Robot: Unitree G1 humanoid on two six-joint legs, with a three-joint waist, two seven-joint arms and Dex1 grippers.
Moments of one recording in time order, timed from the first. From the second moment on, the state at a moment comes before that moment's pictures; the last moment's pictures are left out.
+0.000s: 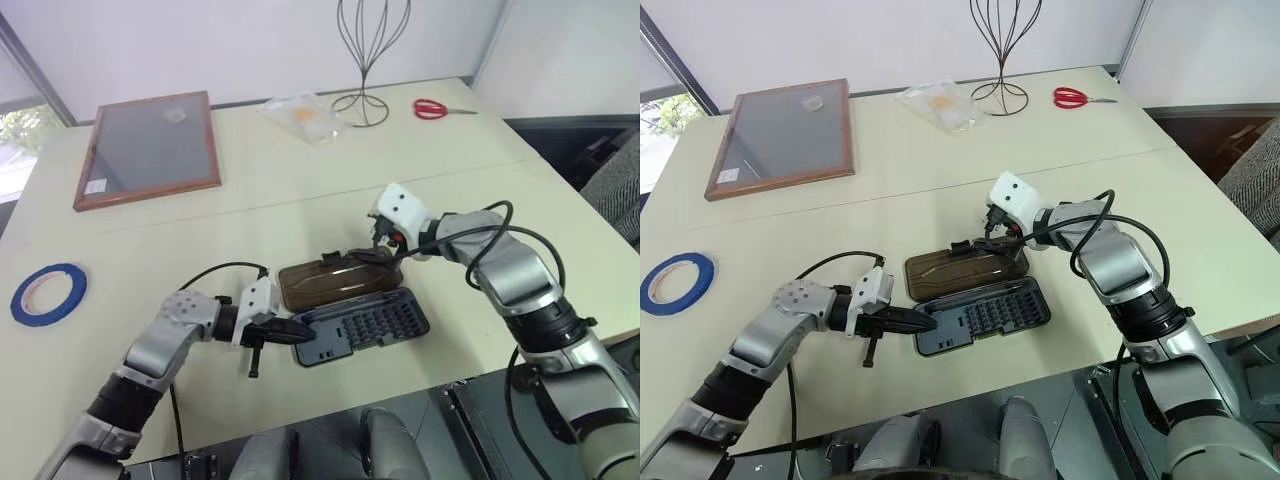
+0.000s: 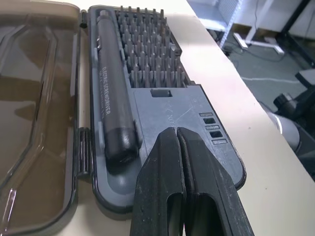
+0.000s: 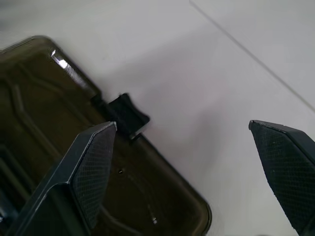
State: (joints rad) left arm -0.29 0.59 -0.28 -0.03 -0.33 0.21 -1.26; right arm -0.75 -0.64 0.34 -0.01 0.10 0.68 0.83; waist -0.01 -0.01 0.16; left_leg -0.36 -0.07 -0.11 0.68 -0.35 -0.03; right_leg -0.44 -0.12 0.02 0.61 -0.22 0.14
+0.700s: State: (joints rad) left arm -0.29 0.58 -0.30 -0.02 -0.31 0.18 -1.25; right arm -0.91 -0.56 0.40 0.53 -0.05 0.32 1.02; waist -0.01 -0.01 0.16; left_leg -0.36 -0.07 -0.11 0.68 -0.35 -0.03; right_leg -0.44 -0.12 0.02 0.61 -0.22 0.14
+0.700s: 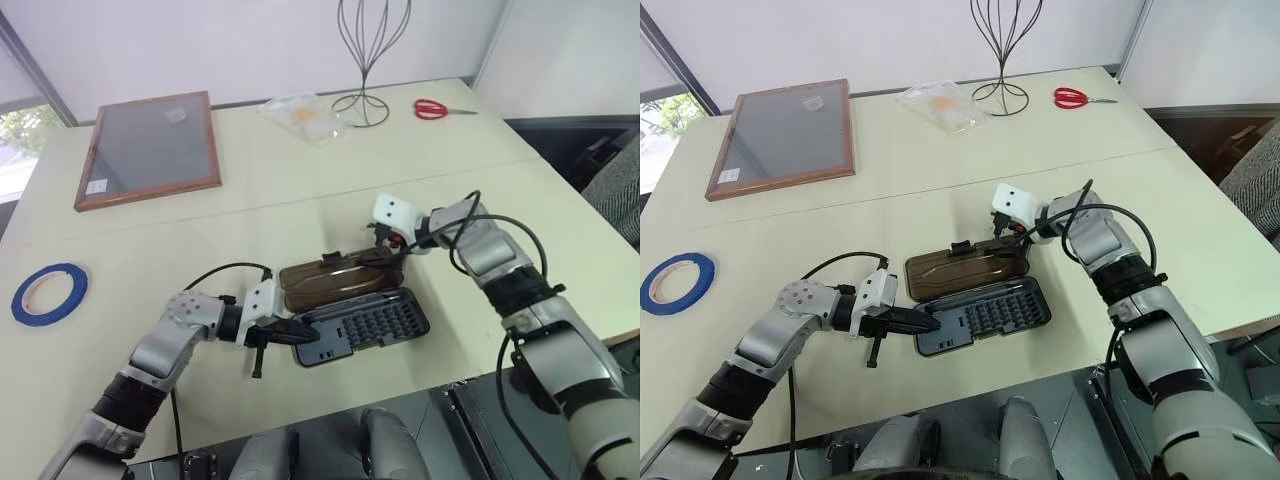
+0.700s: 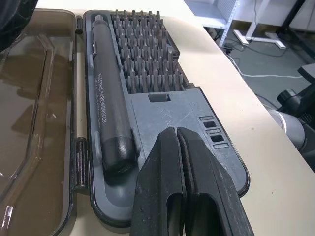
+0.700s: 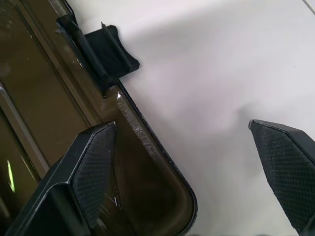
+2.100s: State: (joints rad) left arm -0.26 0.57 -0.30 -0.02 -0.30 0.17 -1.19; right arm -1.15 -0.37 0.46 1.04 -0.28 -0.07 1.28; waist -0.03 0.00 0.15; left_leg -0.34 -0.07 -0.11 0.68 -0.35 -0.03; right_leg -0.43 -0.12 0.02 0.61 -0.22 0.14
